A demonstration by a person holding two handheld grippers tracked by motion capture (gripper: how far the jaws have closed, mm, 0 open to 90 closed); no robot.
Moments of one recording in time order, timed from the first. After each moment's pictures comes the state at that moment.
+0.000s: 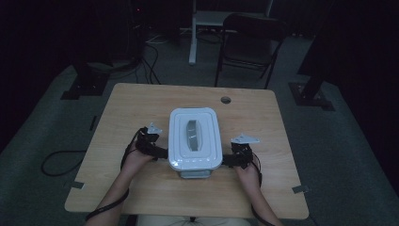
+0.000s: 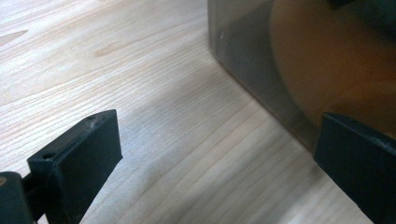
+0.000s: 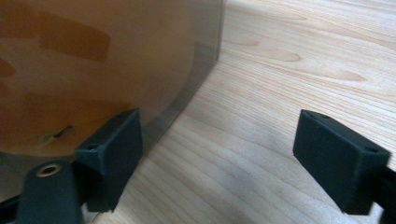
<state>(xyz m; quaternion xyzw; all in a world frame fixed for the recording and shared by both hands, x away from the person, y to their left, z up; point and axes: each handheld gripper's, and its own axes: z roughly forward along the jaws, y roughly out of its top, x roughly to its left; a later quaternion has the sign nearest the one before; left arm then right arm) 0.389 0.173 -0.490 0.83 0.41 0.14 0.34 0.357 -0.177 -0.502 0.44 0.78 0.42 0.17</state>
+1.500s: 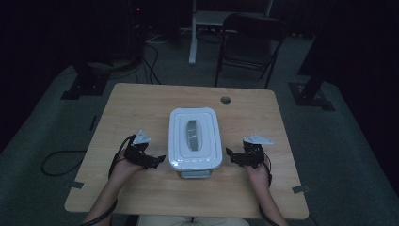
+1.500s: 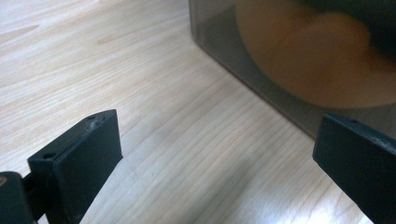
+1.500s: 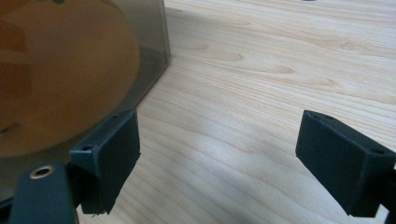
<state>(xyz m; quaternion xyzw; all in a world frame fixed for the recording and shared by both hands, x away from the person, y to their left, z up) 0.353 0.203 -0.485 0.83 0.38 0.14 0.37 0.354 -0.213 -0.500 0.47 0.75 0.42 0.20</state>
